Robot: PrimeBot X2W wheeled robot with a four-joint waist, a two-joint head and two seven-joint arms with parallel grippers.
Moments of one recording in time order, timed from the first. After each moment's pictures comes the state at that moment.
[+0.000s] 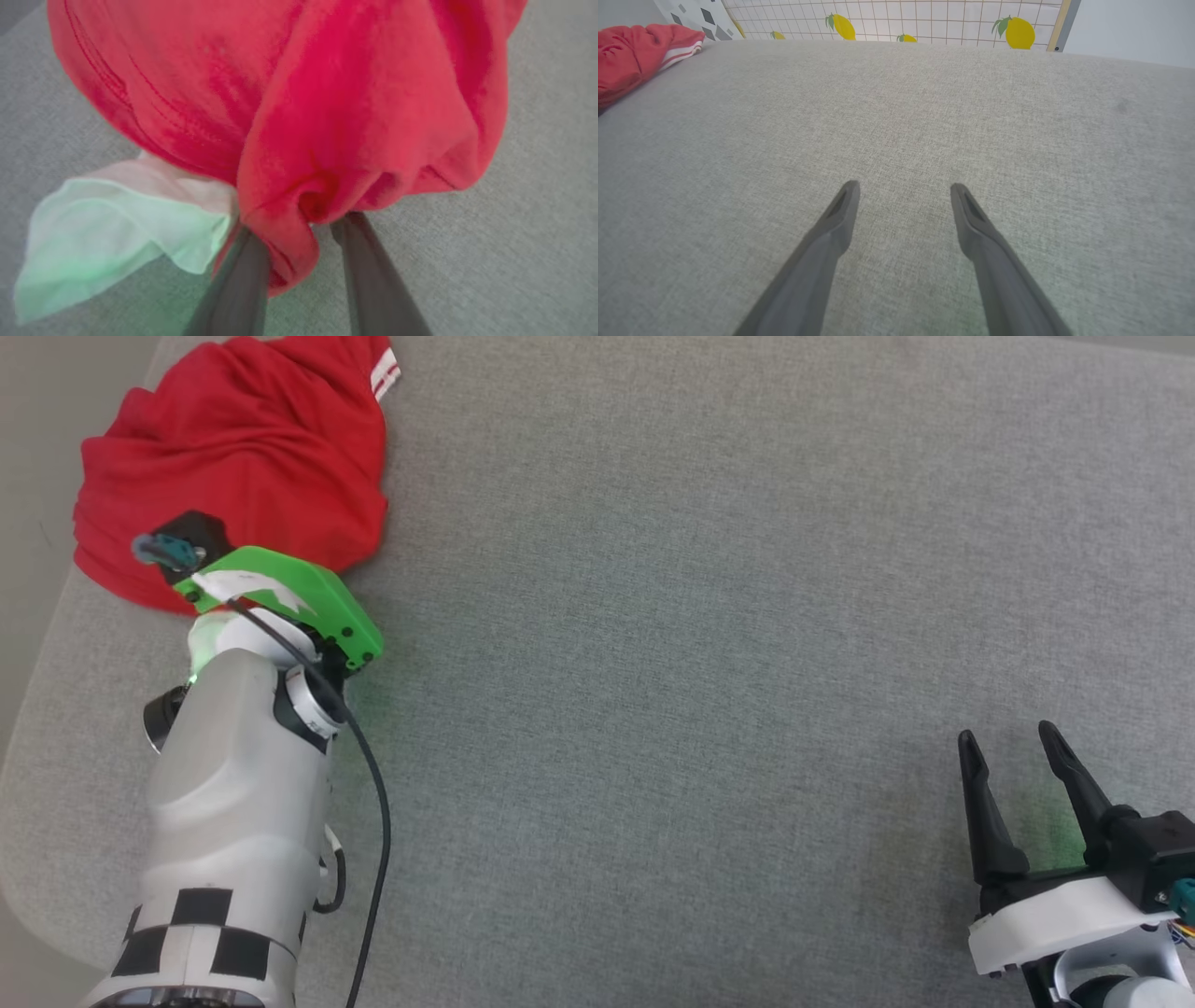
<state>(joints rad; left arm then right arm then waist) -0.80 0.13 -0.07 0.85 -0.55 0.24 0.26 0.05 -0.11 -0.06 -0.09 0.09 0.13 -0.08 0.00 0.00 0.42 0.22</state>
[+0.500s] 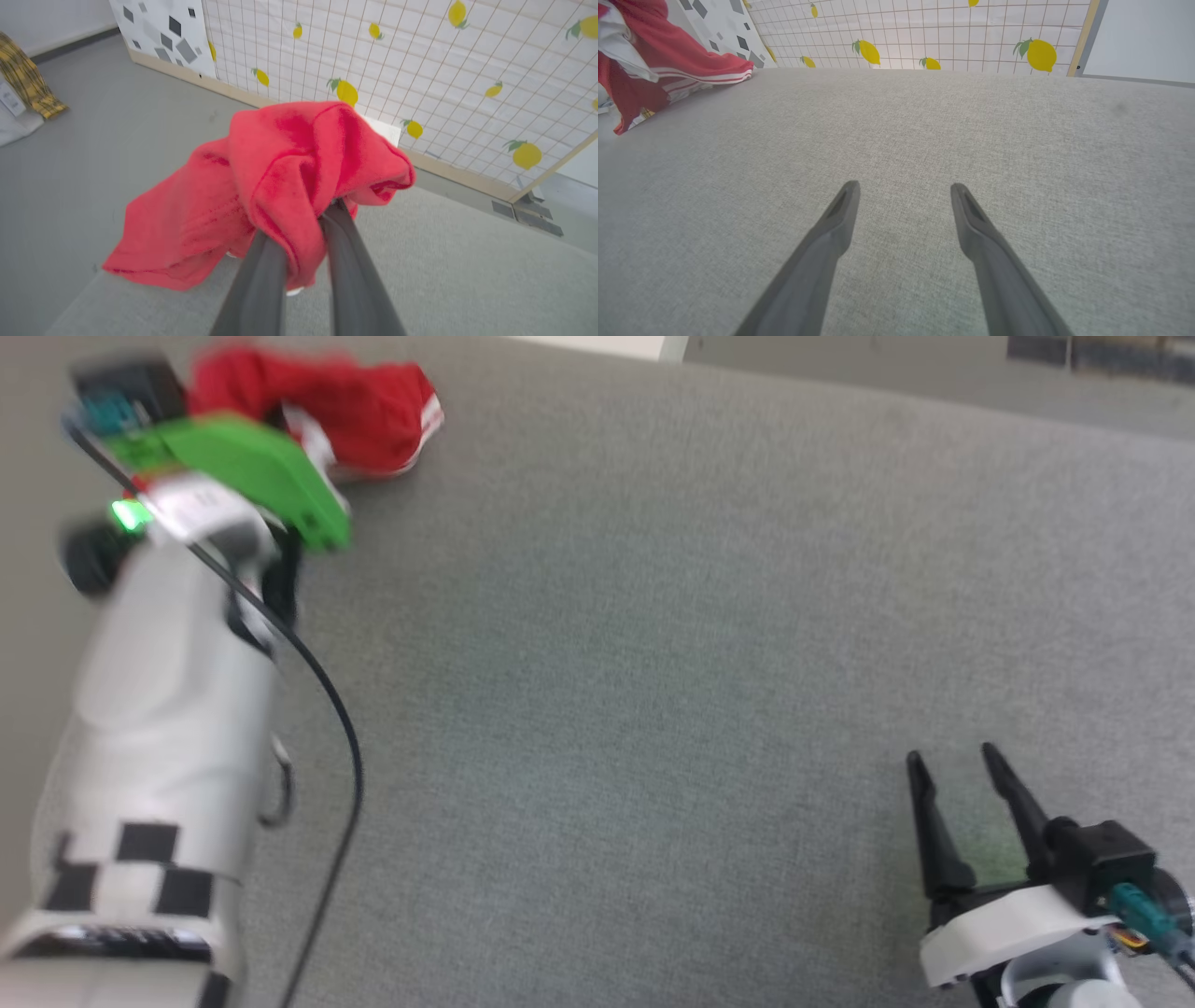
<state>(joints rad) -0.92 0.22 -0.15 0.70 -0.49 0.10 0.08 0.04 -0.07 -0.02 0.02 0.11 0.13 -0.12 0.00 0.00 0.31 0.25</state>
